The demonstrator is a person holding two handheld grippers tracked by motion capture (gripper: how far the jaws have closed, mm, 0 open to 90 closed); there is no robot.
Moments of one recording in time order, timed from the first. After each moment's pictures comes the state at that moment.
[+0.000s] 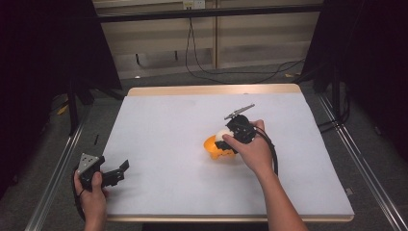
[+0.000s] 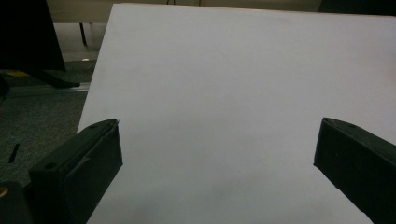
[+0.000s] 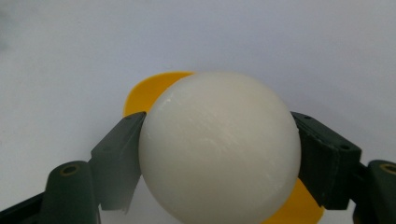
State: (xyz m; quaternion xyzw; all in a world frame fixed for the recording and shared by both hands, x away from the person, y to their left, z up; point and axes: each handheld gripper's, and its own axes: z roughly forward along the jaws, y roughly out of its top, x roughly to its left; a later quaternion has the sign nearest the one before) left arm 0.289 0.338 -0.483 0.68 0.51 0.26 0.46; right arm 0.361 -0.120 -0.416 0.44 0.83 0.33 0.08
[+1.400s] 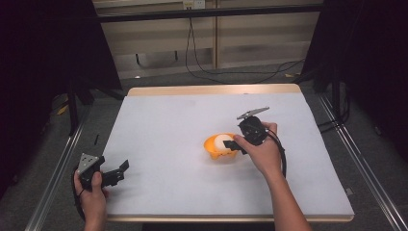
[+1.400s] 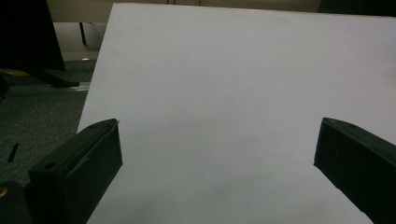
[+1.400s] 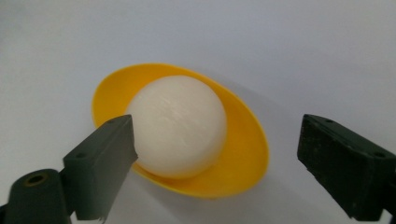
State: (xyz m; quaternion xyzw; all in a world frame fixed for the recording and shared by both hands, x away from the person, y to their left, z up) left arm 0.289 0.338 -0.483 0.67 0.52 0.26 0.46; right arm 0.350 -0.155 -0.420 0.46 0.81 0.36 0.12
